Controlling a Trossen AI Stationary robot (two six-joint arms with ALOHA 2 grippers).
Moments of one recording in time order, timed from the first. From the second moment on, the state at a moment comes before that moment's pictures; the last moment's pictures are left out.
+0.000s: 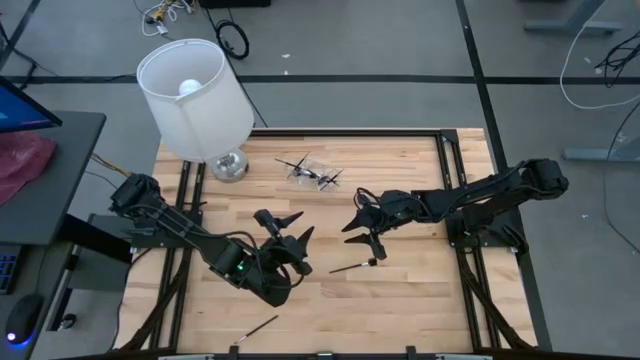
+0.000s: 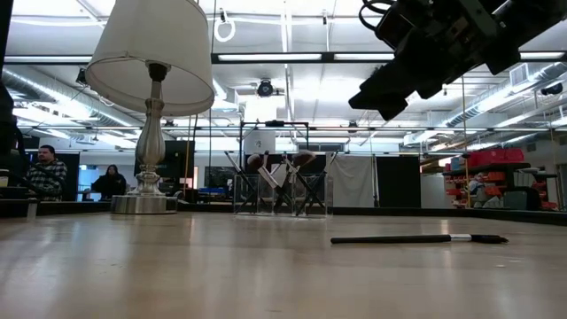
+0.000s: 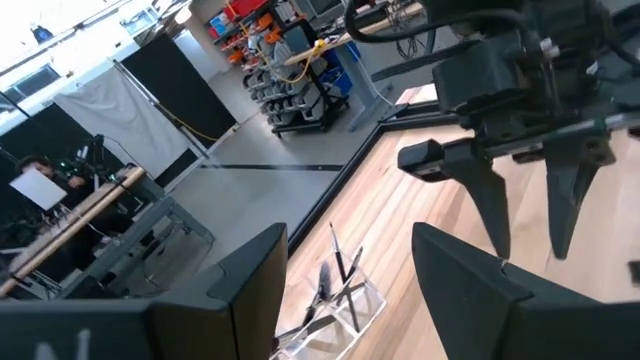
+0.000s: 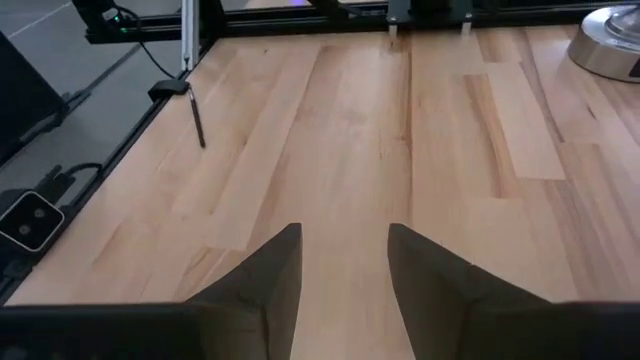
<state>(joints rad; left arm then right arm) -0.56 1.66 1.38 -0.49 -1.33 -0.26 0.09 1.36 0.63 0.26 -0.17 0.05</state>
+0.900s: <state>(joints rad) -0.59 1.79 1.38 -0.66 -0.30 -0.99 0.09 1.36 0.63 0.25 -0.17 0.02</state>
